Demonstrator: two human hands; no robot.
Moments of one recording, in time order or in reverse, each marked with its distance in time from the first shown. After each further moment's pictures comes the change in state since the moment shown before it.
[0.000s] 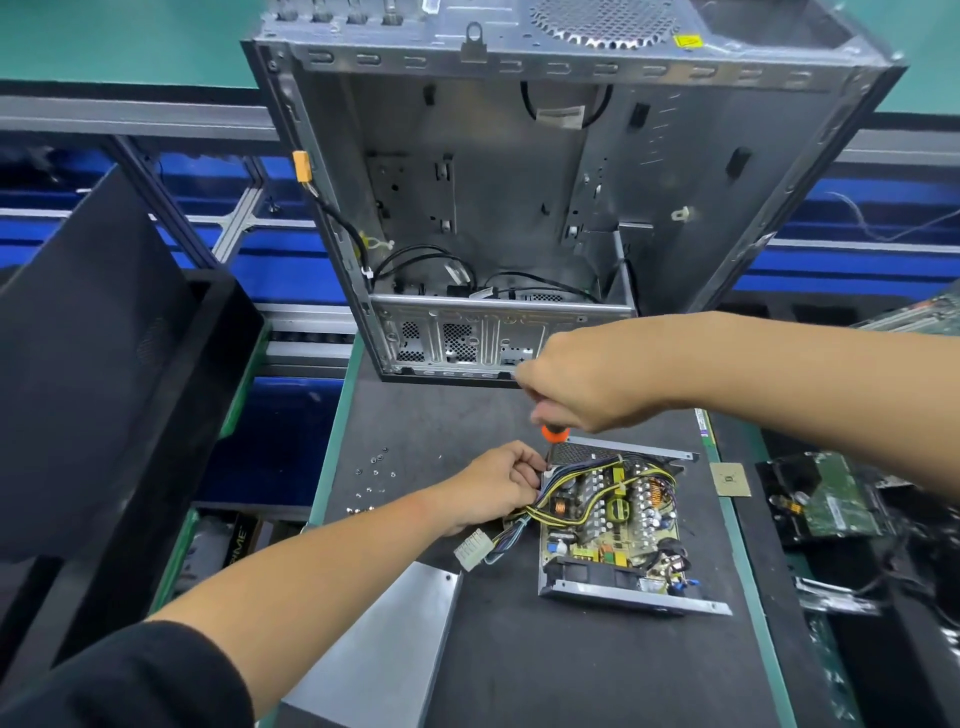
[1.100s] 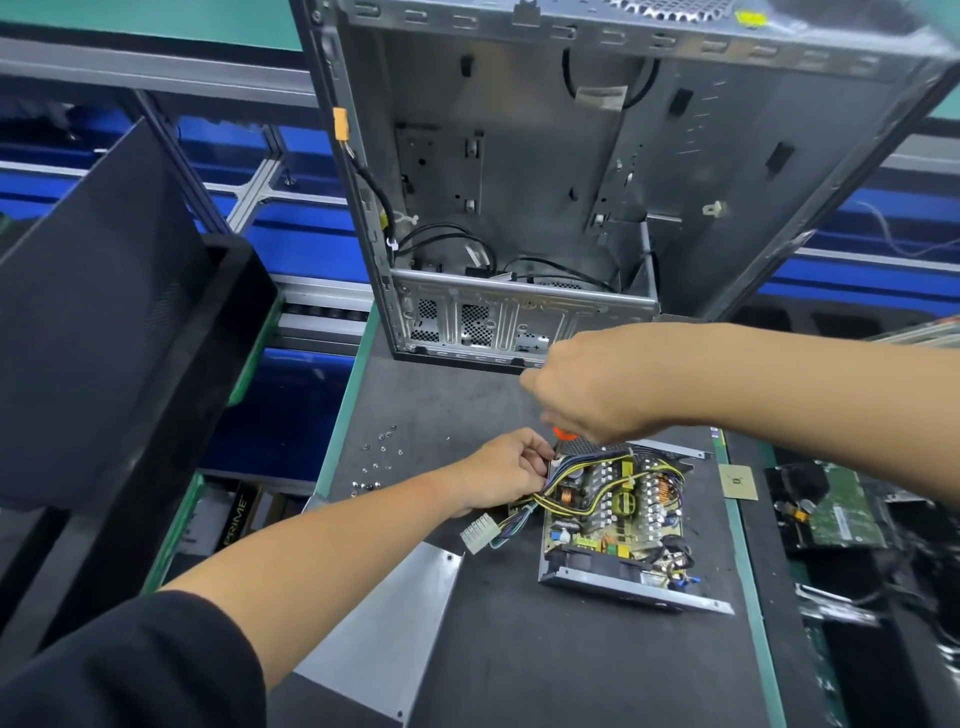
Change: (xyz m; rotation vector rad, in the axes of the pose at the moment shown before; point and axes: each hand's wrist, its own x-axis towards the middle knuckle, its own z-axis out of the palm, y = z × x) left_hand 0.003 -0.003 0.001 0.019 0.033 0.011; right_hand 0.006 -0.016 0.007 -0.214 -0.006 -0.063
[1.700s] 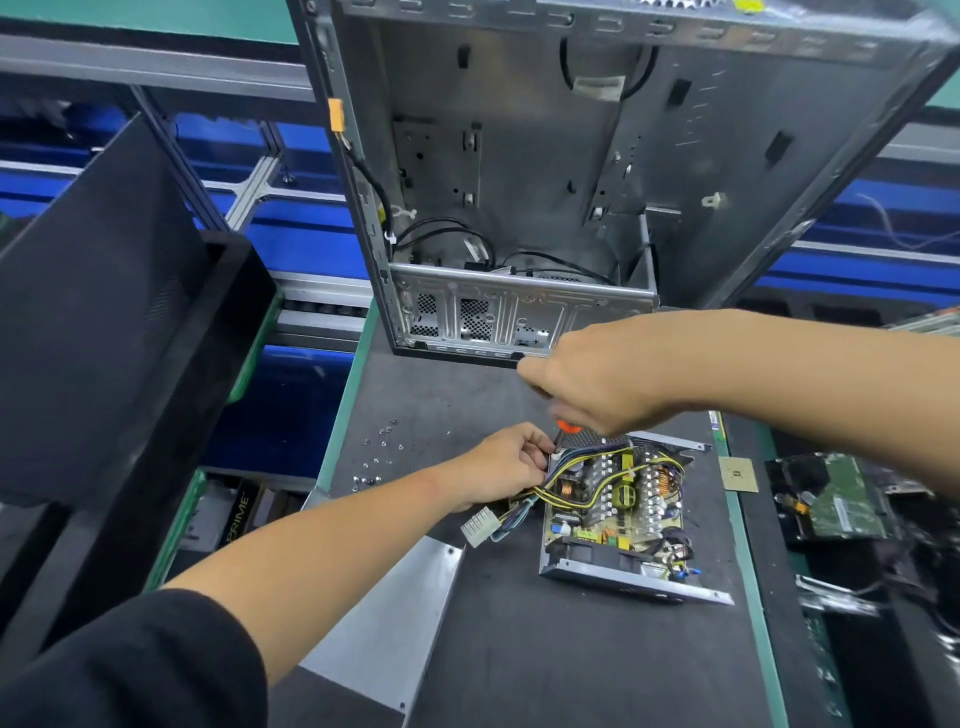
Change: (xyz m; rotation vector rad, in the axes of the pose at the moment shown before) left_hand 0.000 0.000 0.001 0.042 0.014 0.010; right_hand -0.003 0.009 0.005 0.153 -0.011 0.002
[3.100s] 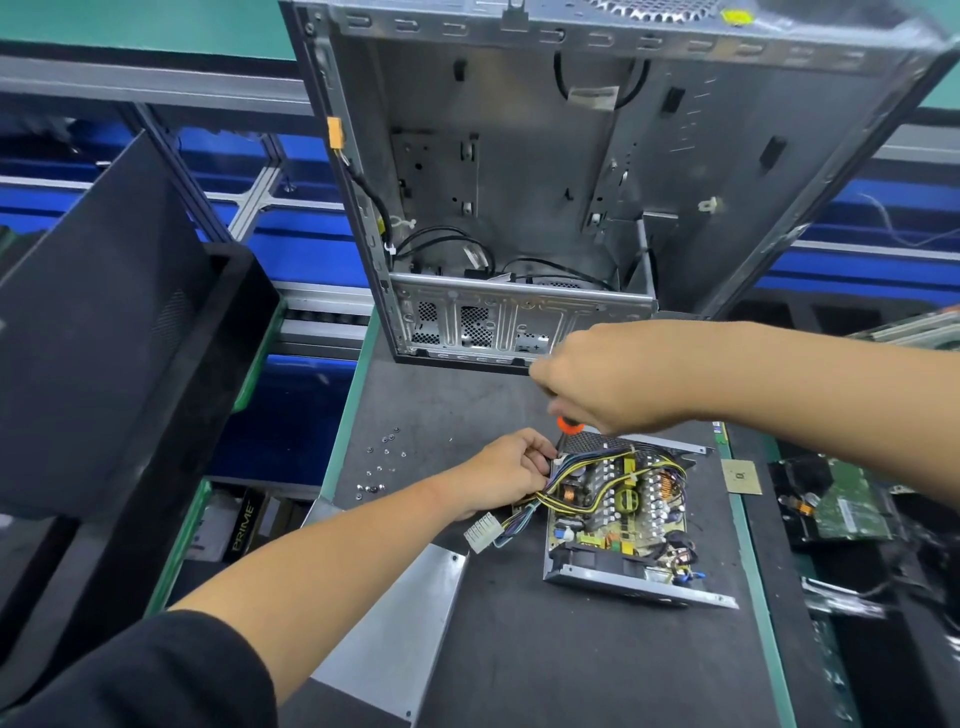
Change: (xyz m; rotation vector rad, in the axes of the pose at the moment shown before) left_hand 0.000 0.001 0.000 -0.019 -0.001 0.000; right_hand -0.007 0.000 -0.001 -0.071 0.085 0.016
